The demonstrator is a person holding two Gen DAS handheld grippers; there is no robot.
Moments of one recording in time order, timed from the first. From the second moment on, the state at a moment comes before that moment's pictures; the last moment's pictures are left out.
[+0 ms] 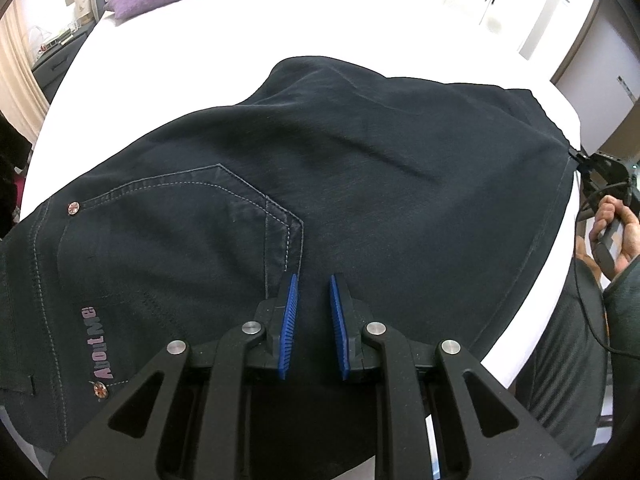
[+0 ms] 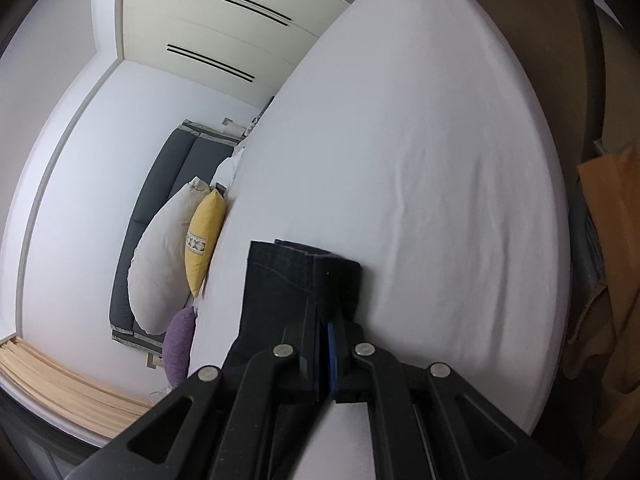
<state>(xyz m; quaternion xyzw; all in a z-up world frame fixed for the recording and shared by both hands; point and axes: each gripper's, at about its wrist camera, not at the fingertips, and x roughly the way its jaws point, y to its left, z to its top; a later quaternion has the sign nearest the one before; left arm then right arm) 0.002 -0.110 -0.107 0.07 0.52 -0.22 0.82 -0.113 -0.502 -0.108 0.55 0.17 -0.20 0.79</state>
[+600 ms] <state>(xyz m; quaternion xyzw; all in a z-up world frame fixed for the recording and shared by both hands) 0.000 -0.113 -0.106 0.07 0.52 -0.21 0.82 -0.144 -0.534 -0.132 0.67 0.13 -0.13 0.72</state>
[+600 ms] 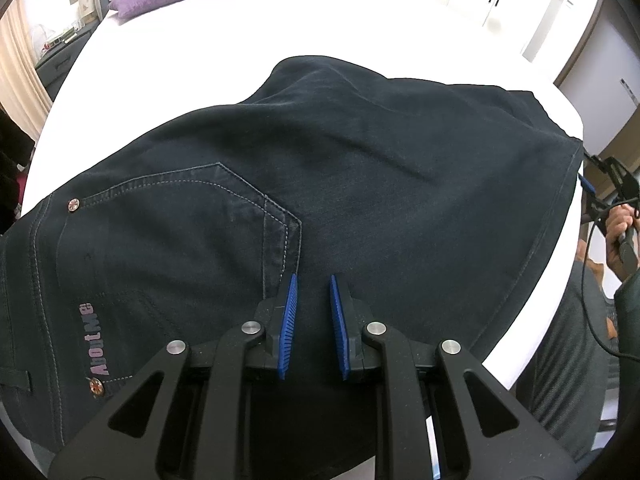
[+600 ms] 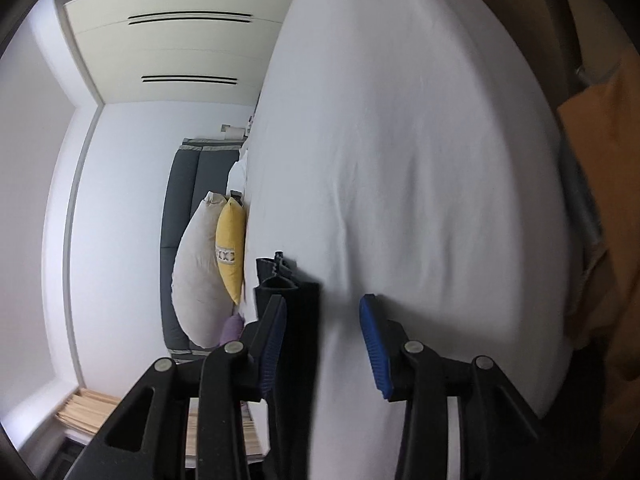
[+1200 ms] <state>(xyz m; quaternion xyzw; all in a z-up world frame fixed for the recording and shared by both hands) 0.001 -0.112 -0.106 0.07 0.52 -0.21 0.82 -0.103 -0.525 -0.099 0.69 0.20 -0.09 0.69</state>
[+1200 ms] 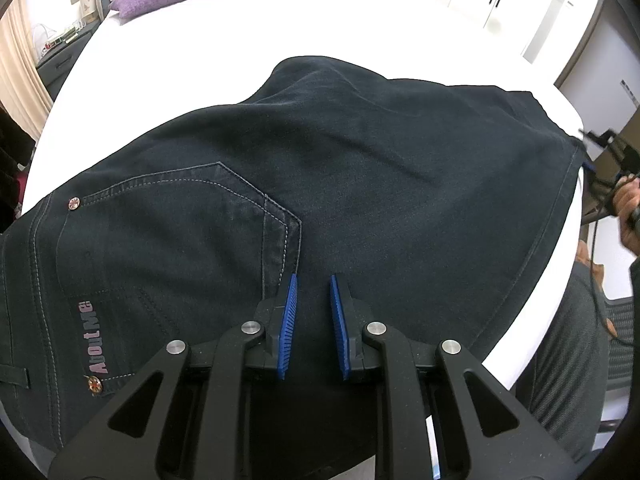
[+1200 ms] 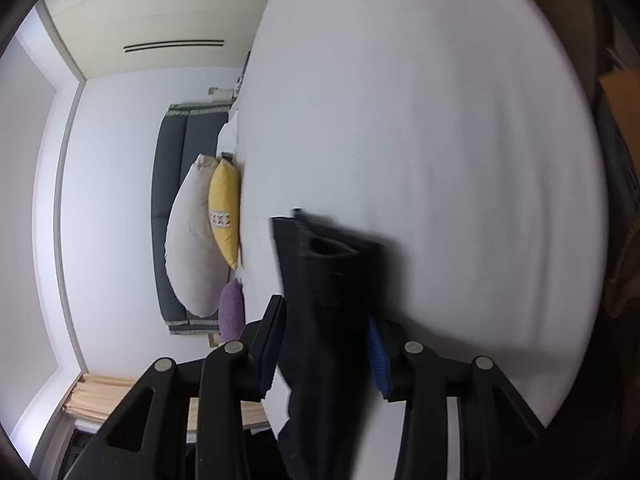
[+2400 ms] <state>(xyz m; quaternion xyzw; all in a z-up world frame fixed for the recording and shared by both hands) 0.000 -0.113 -0.107 0.07 0.52 -0.21 0.83 -0.168 -0.544 -0.104 0.76 0.02 -0.02 0.65</state>
